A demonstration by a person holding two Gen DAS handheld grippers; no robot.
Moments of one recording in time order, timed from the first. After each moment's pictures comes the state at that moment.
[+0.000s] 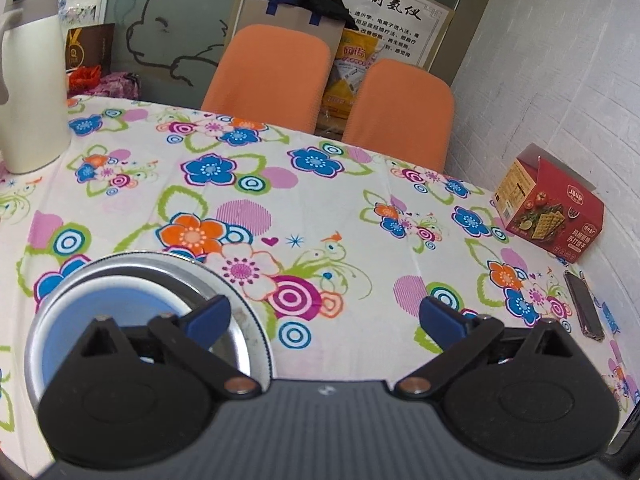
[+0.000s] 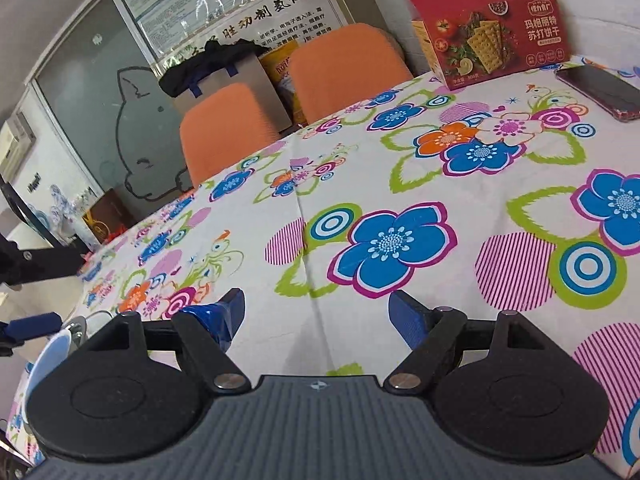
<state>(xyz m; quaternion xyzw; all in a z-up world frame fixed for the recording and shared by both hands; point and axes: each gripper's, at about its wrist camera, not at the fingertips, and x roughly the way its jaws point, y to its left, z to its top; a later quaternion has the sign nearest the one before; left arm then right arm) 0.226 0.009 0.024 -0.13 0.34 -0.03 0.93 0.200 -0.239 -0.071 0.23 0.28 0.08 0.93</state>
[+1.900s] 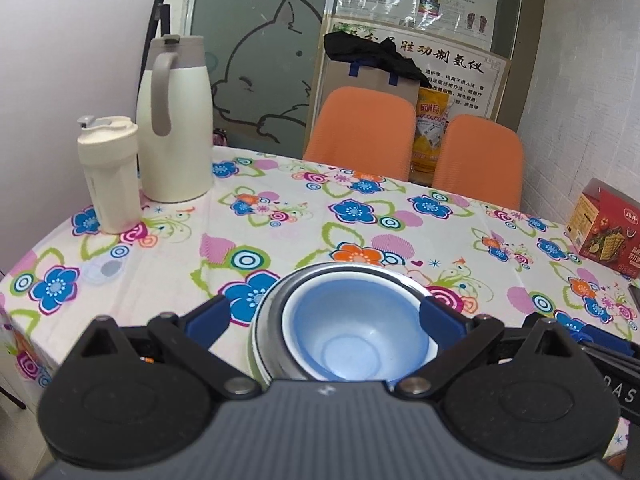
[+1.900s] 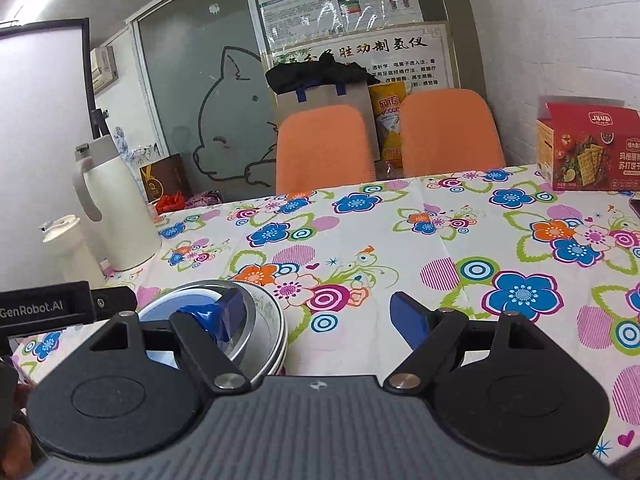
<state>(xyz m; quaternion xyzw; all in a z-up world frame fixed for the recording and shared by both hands) 0.118 0.106 0.031 -0.09 0.27 0.08 0.96 0.139 -0.114 0.000 0.07 0.23 0.14 0.96</state>
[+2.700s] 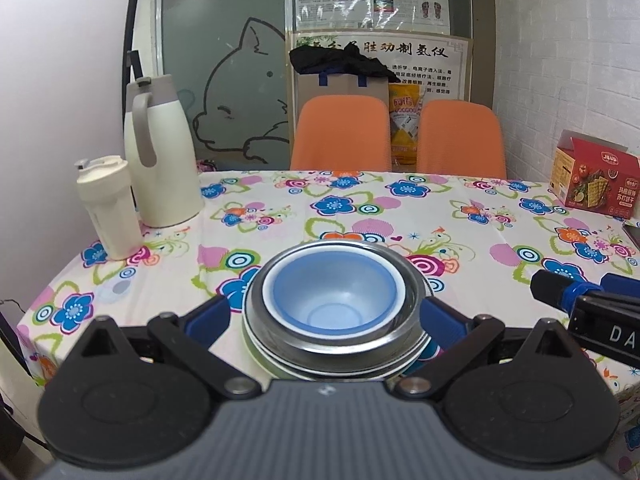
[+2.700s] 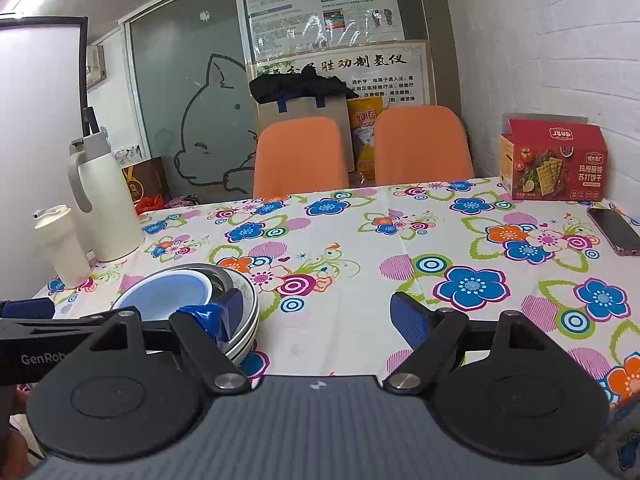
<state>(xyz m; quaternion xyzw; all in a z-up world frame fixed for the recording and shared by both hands) 0.076 0.063 0.027 0.00 0.25 0.07 0.97 0.095 -0.129 0.002 0.06 0.21 0.11 0.97</state>
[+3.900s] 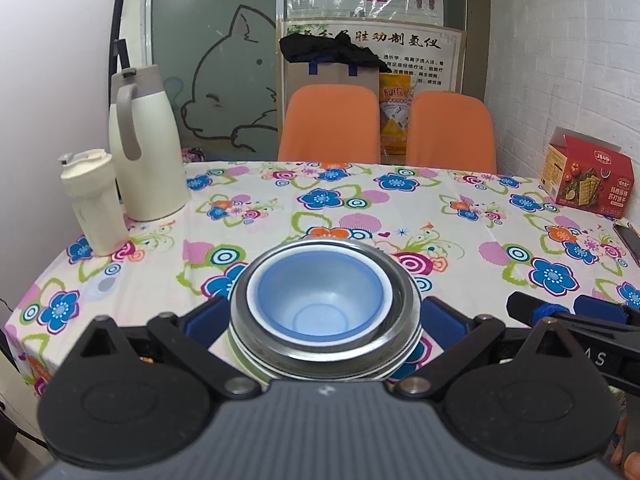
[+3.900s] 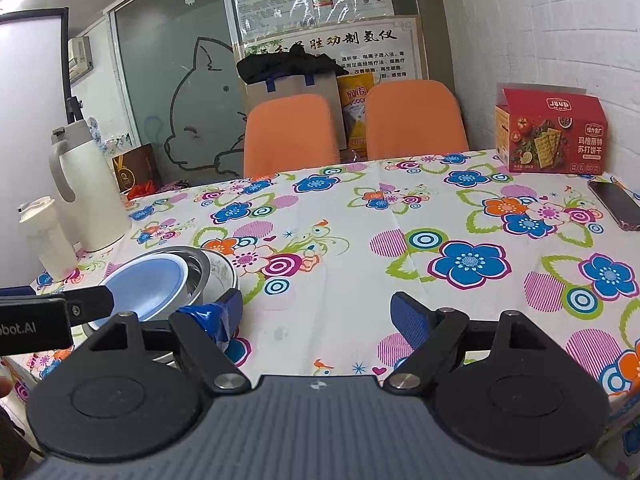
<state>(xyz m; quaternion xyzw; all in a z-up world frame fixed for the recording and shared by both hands) 0.089 0.064 0.033 -0.01 0.27 0.05 0.96 0.116 -0.136 -0.015 0.07 0.24 0.10 0.96</state>
